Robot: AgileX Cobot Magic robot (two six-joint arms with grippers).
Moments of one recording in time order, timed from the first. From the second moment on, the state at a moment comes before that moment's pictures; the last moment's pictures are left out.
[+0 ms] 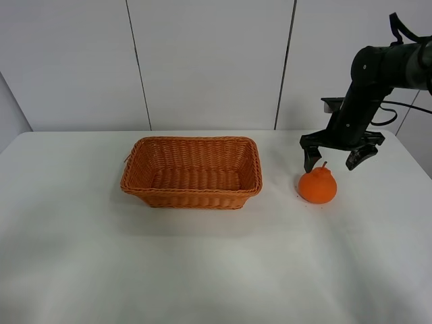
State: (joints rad) left arm -0.03 -0.01 -0.49 -0.07 1.05 0.08; right arm 0.11 2.06 -1.59 0.04 1.08 -0.04
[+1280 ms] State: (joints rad) left arm -0.03 -0.01 -0.49 -0.07 1.05 0.08; right arm 0.11 2.21 -1.60 0.03 0.99 -0.04
